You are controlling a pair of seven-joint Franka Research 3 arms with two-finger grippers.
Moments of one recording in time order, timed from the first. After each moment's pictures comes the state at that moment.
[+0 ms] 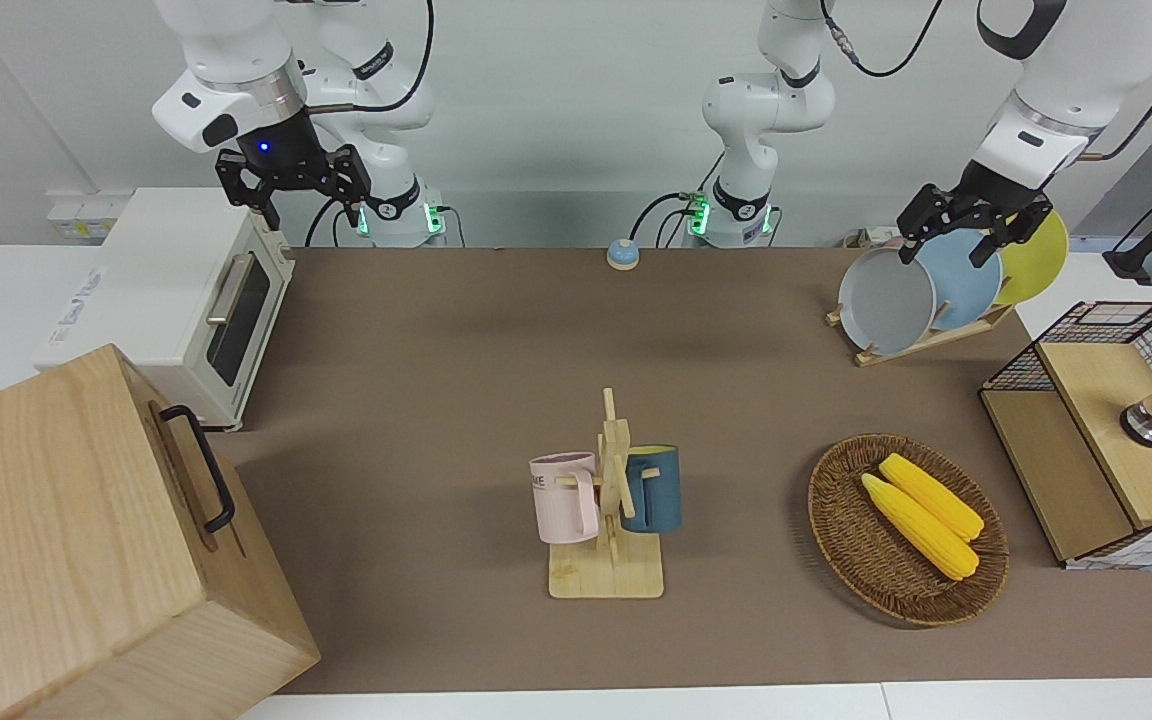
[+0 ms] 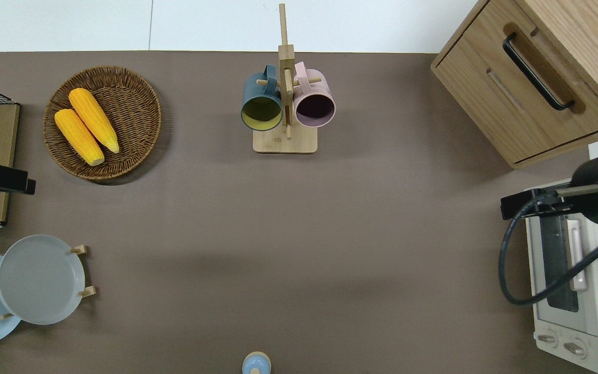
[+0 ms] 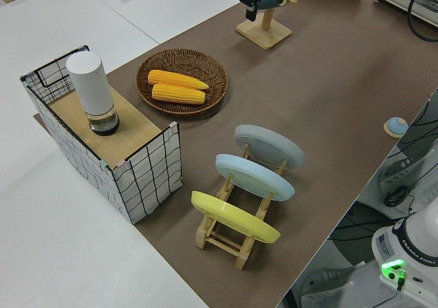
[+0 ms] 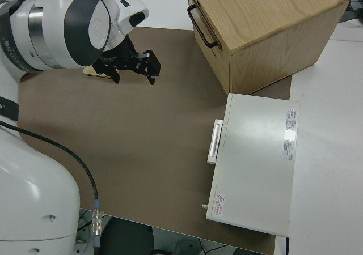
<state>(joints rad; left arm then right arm) 0.00 0.04 0.08 -1.48 -0.06 1.54 0.13 -0.09 -0.02 0.19 -1.50 0.00 1.41 0.06</state>
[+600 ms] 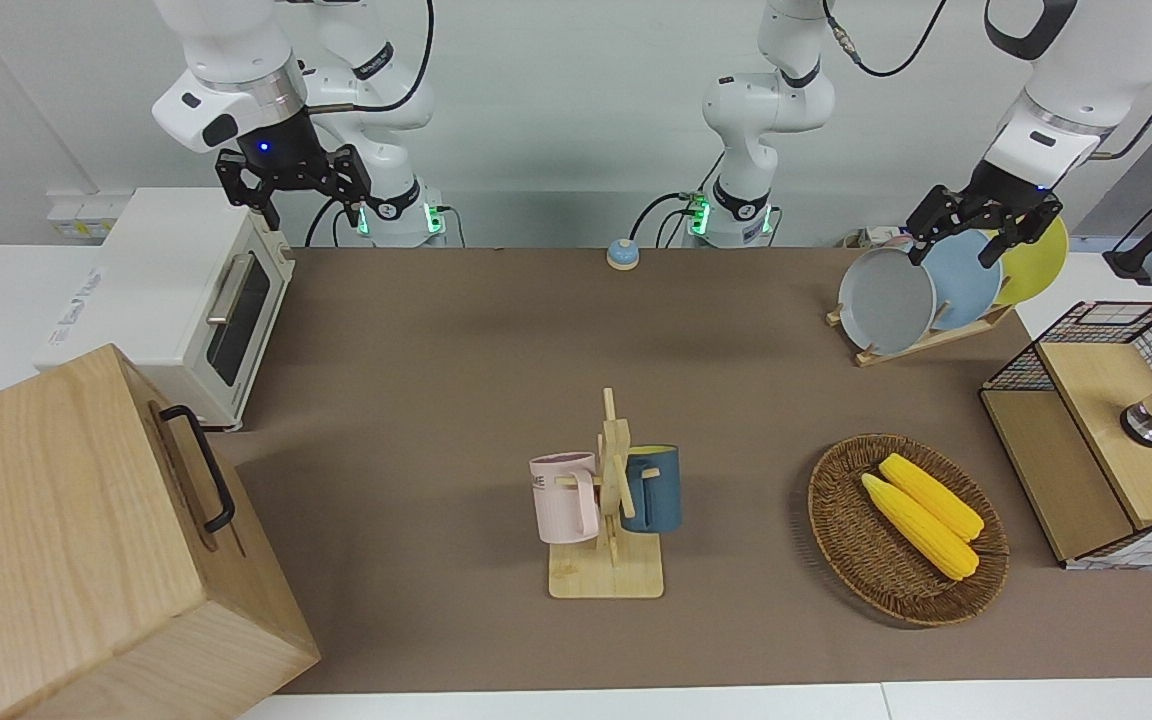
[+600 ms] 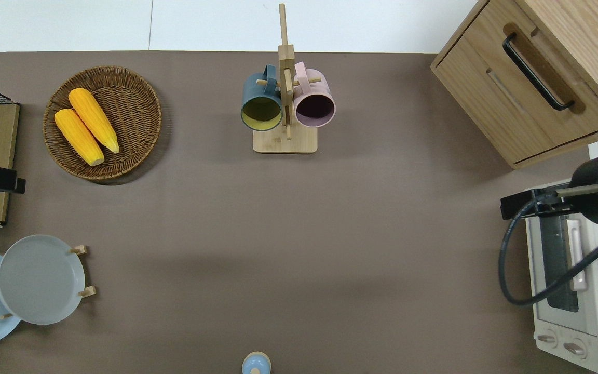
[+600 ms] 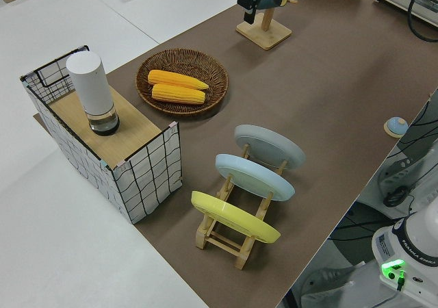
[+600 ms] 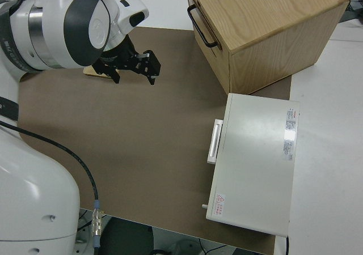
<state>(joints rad) -0.01 0.04 0.10 -1.49 -0.06 1.53 0.14 -0.09 -0.02 0.19 -1.50 0.00 1.41 0.06</state>
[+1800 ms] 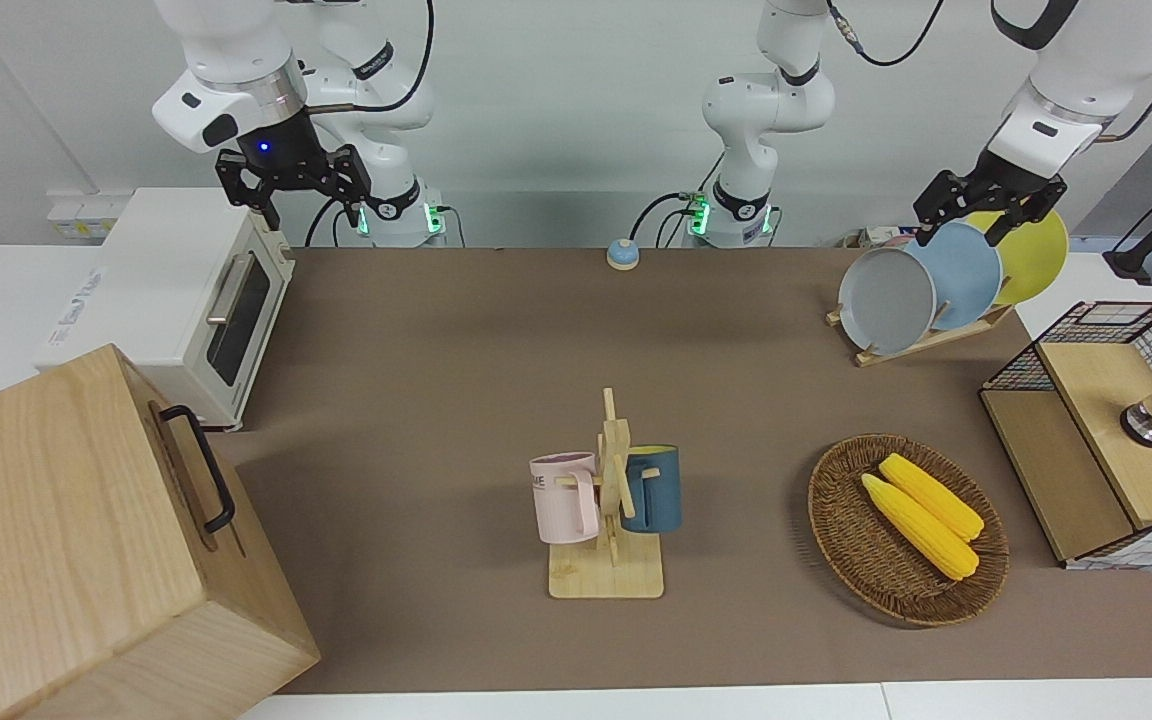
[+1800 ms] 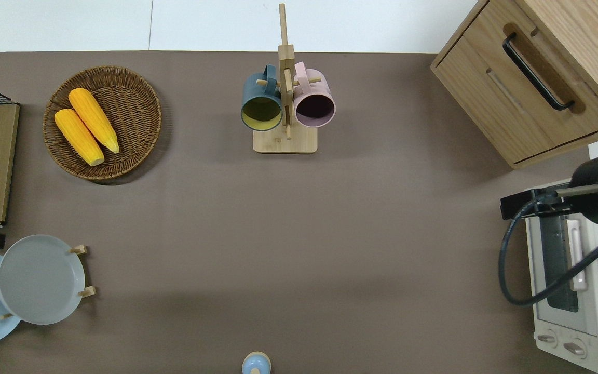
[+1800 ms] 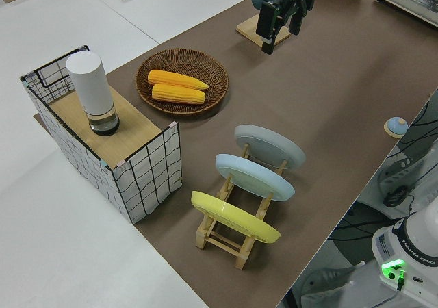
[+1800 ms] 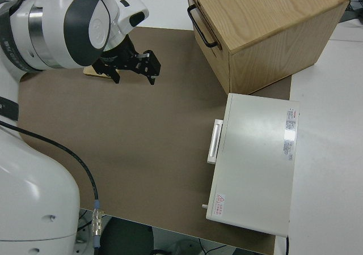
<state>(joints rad) 0.00 -0.14 0.13 -1.72 0.04 1.51 0.15 -0.08 -0.02 0.19 -1.50 0.00 1.41 0.06</state>
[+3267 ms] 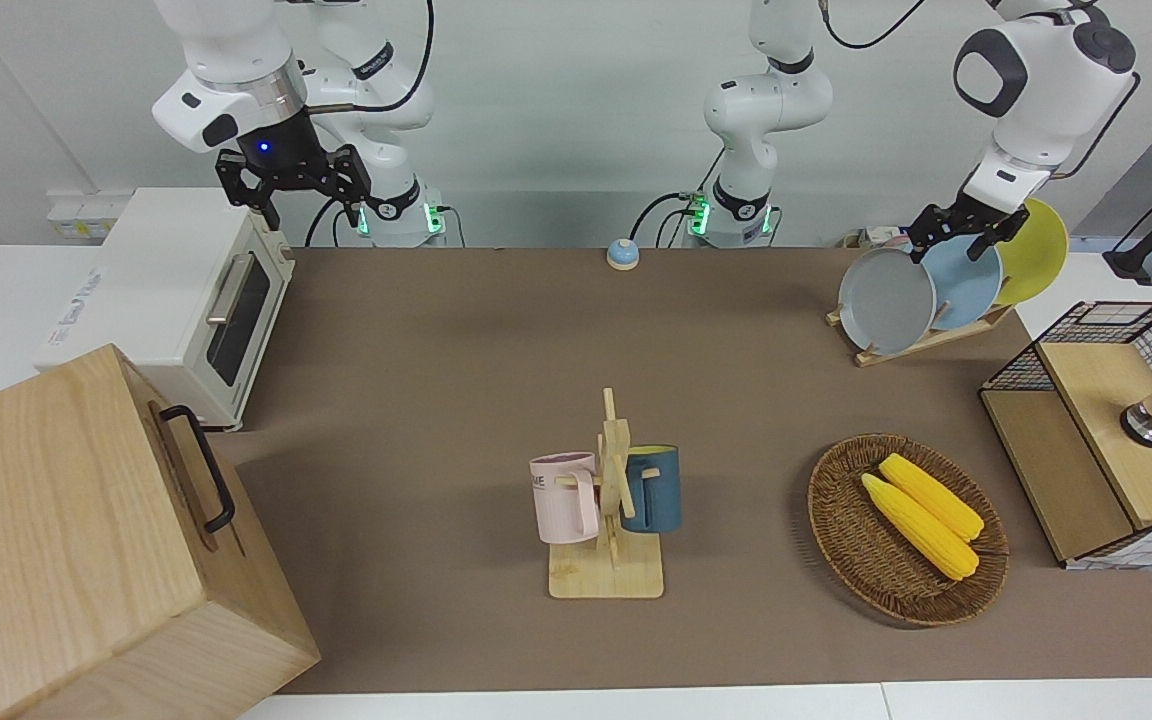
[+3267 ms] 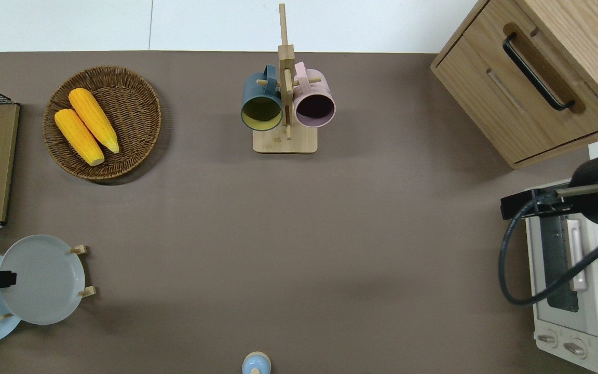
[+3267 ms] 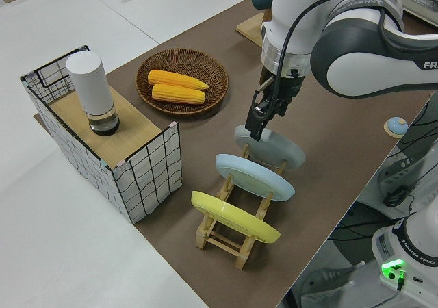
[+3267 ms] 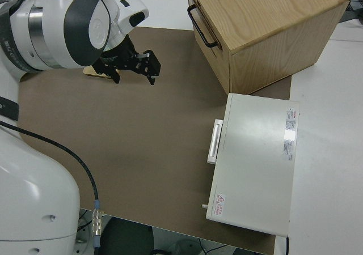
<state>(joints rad) 0.18 -0.29 0.14 -2.23 0.07 1.90 0.29 -0.08 -0.02 0.19 -1.50 0.00 1.41 0.06</state>
